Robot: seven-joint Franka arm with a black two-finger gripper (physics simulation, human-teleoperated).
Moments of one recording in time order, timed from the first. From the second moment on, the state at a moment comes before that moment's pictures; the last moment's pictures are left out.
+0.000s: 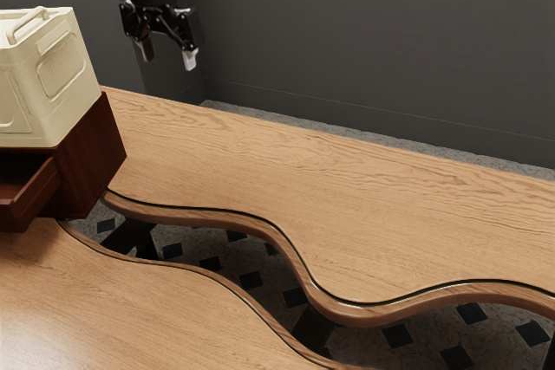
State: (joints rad) arm -0.07 0.18 0.05 -1.22 0.02 1.42 -0.01
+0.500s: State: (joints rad) arm 0.25 -0.57 -0.09 -1.86 0.06 1.41 -0.09
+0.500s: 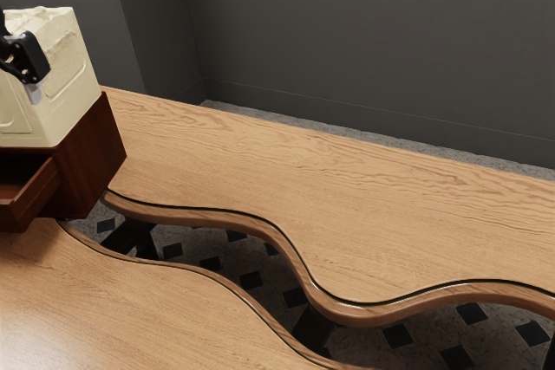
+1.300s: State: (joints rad) arm 0.84 -0.56 0.13 -2.60 0.13 1.96 0.00
